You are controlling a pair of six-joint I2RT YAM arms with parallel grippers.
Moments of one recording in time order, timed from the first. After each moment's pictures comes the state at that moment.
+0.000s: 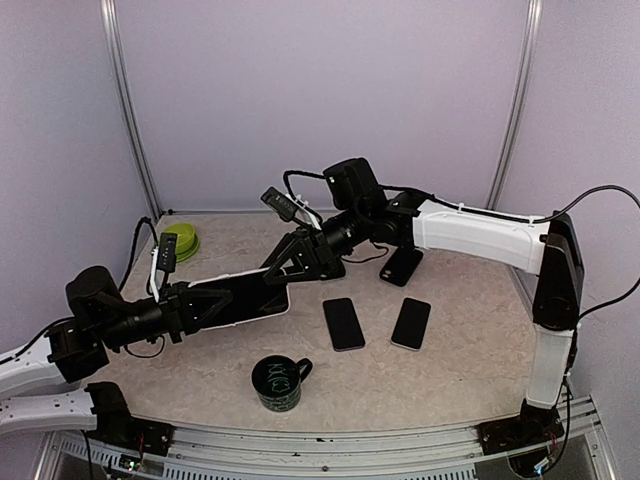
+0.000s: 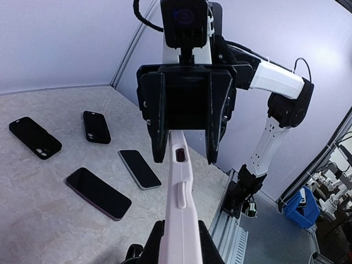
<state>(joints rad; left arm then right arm) -0.86 0.59 0.41 0.19 0.26 -0.51 0.91 1.94 1.71 -0.25 -1.15 0.08</state>
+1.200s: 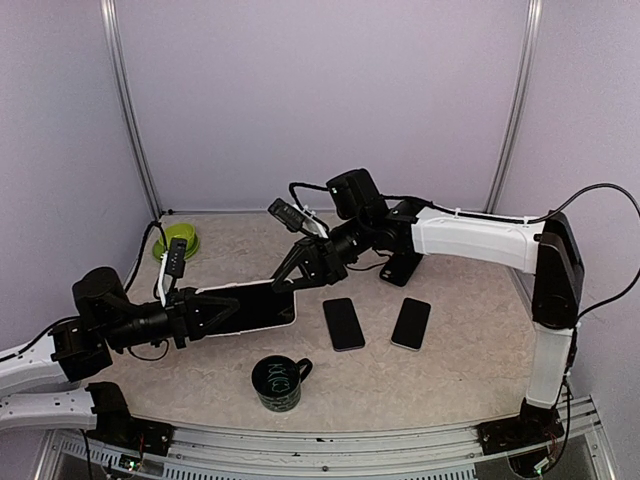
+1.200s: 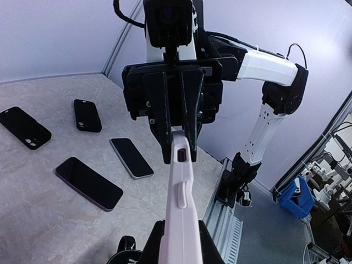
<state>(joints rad) -0.87 0.62 0.41 0.18 0.29 -0.51 0.88 1.94 1.65 -0.24 -1.25 0.05</state>
